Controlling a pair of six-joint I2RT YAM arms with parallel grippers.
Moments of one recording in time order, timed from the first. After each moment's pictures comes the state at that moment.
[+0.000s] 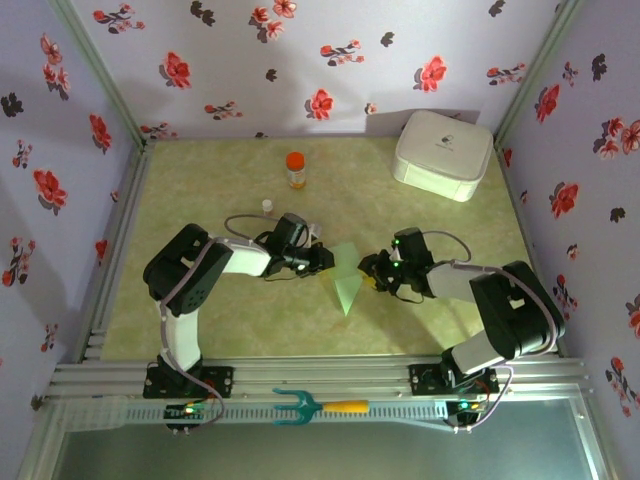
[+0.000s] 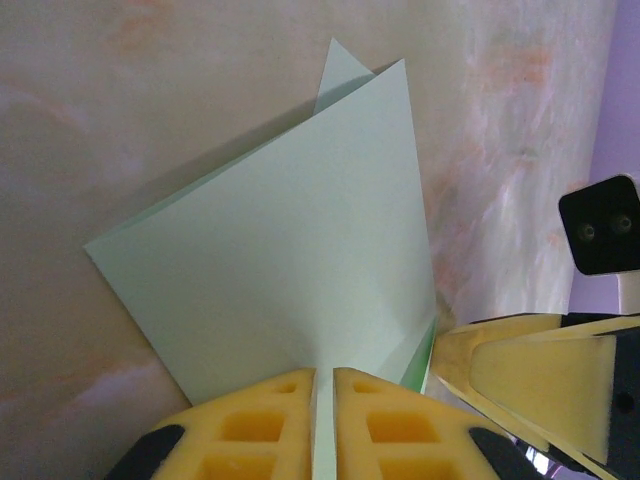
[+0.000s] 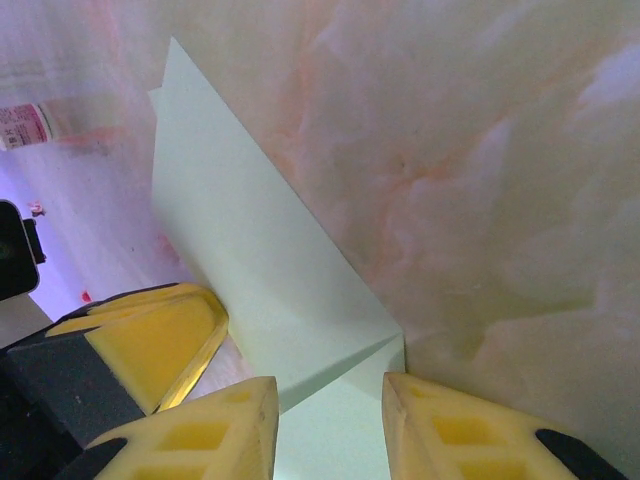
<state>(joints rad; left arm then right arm) -0.70 1.93 0.90 0.25 0.54 -0.91 0.41 1.50 0.49 0.13 -0.52 1.16</state>
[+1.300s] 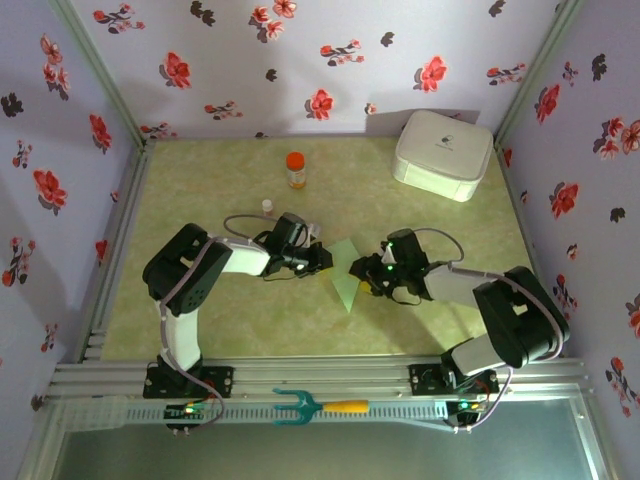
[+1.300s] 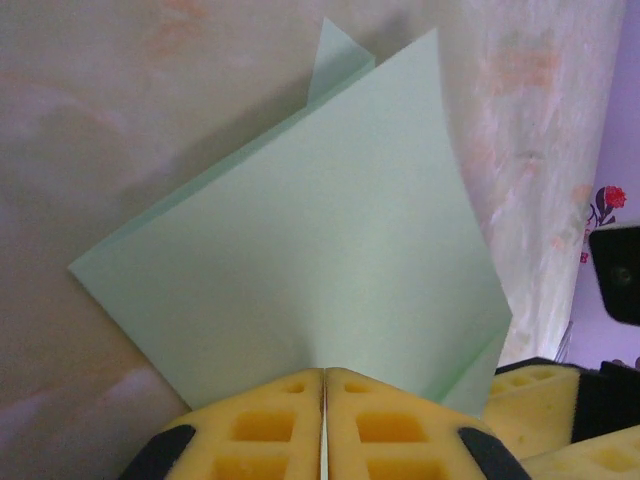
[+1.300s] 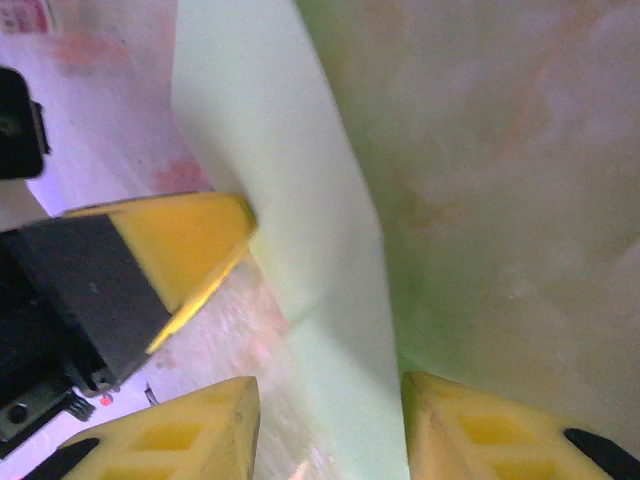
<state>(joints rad) -0.69 1.93 0.90 0.24 0.54 -0.91 0.47 1.45 0.50 0.09 -0.56 1.08</state>
